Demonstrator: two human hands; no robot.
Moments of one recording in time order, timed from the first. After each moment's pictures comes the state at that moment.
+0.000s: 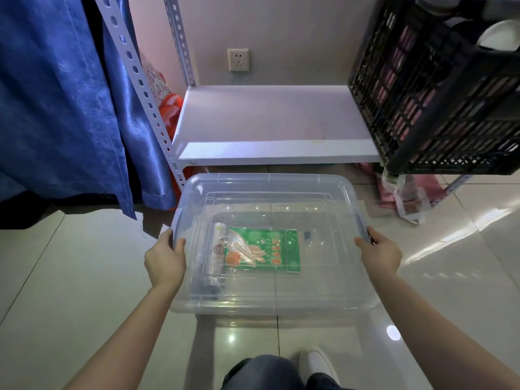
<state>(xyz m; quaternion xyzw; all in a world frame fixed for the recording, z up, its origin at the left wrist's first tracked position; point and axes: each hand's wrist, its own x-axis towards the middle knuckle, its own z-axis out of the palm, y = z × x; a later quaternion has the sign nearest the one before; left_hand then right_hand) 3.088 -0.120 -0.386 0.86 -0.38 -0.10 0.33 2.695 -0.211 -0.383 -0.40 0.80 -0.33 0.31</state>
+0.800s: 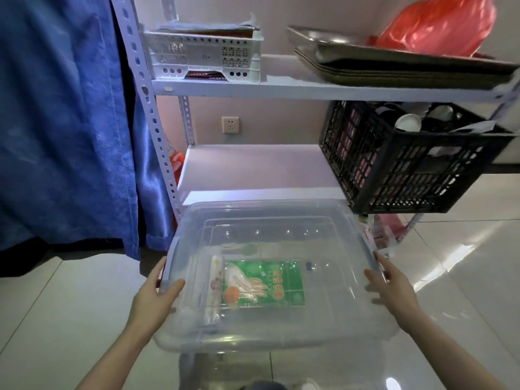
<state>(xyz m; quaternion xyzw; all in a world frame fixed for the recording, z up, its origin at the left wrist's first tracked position) 3.108 -0.061 -0.313 0.72 -0.37 -0.37 0.45 2.649 -0.136 -0.284 -0.49 0.72 -0.35 0.36</state>
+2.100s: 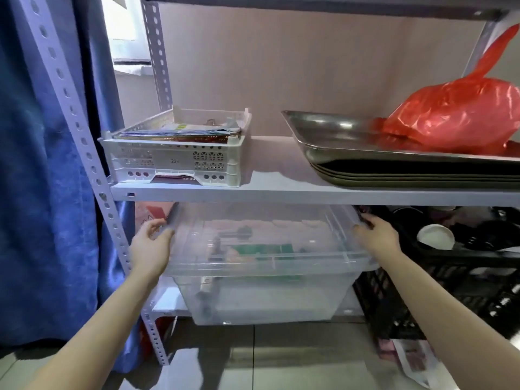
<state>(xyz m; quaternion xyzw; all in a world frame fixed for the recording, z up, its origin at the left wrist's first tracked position) 3.093 -0.363 -0.136 0.71 -0.36 -0.13 0.60 2.676 -0.492 -0.125 -0.57 0.68 -0.39 0.26</state>
